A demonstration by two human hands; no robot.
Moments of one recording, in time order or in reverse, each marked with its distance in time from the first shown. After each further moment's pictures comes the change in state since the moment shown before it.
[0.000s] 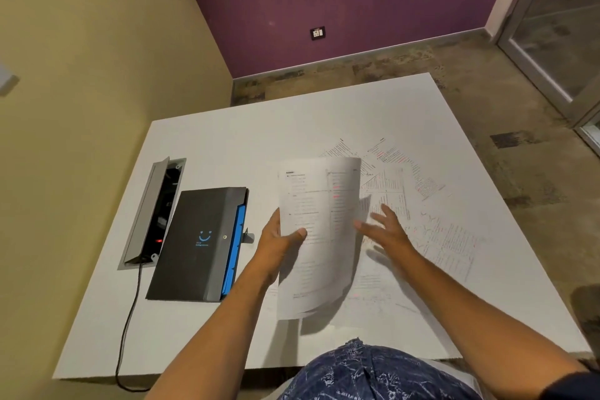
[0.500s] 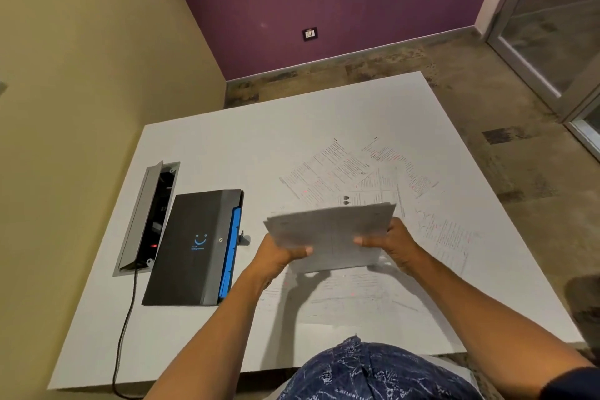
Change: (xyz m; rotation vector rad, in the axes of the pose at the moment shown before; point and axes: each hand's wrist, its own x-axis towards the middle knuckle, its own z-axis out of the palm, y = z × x) left_hand 0.005 -0.021 -0.006 0.066 -0.066 -0.083; right_hand -0.007 0.001 -0.019 0.025 -0.132 -0.161
